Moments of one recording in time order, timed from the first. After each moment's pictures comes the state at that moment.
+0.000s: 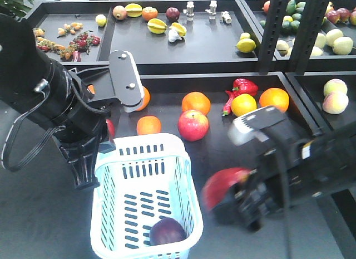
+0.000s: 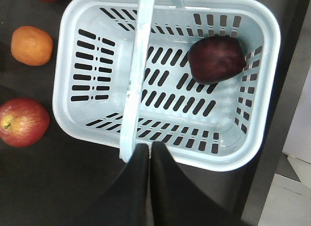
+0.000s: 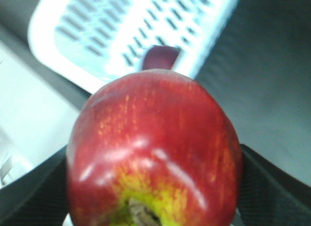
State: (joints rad) left arm -0.62 1.47 -1.47 0.00 1.25 0.65; right arm 0.44 1.26 -0.96 0.46 0.95 -0.38
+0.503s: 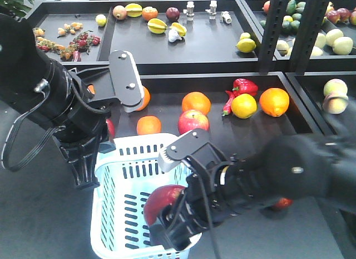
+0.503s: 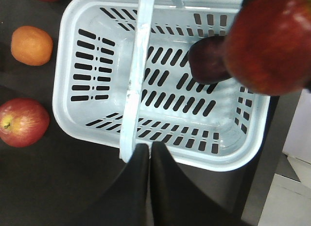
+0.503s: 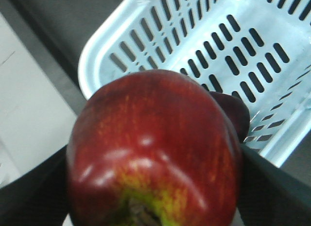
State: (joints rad) left arm -0.62 1.47 -1.47 0.00 1.25 0.65; right arm 0.71 1.47 -0.96 0.48 0.62 -0.36
